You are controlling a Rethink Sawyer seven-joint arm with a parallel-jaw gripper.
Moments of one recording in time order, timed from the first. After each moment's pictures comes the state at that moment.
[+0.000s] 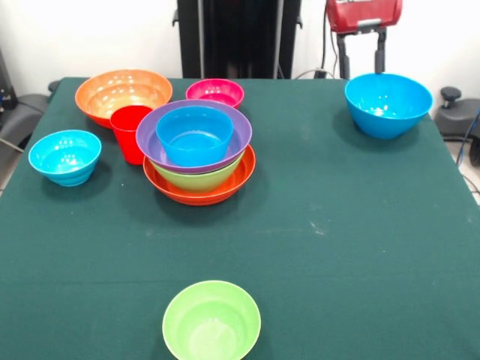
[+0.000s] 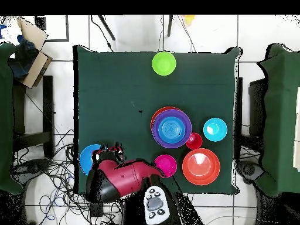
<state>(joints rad) -0.16 -0.87 0.20 2.17 -0.37 -0.07 1.96</state>
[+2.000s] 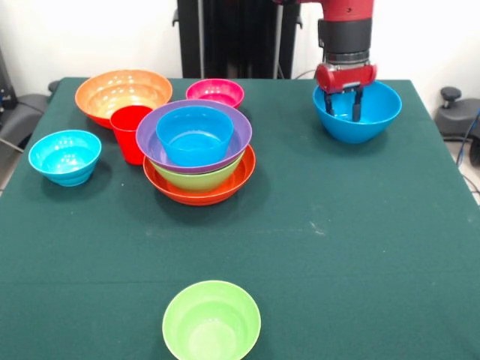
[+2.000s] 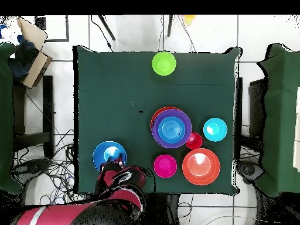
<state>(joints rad) 0.14 -0.39 -0.11 2.02 -0.41 -0.40 1.96</state>
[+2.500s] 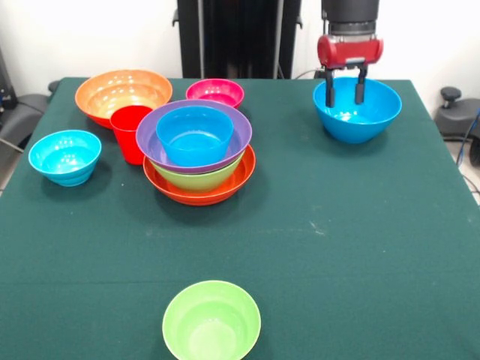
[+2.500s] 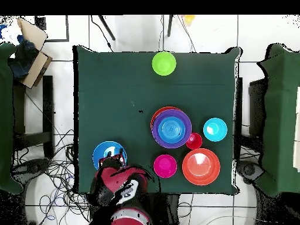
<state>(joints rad) 0.10 -0.61 -0.09 2.07 -0.41 -0.25 1.96</state>
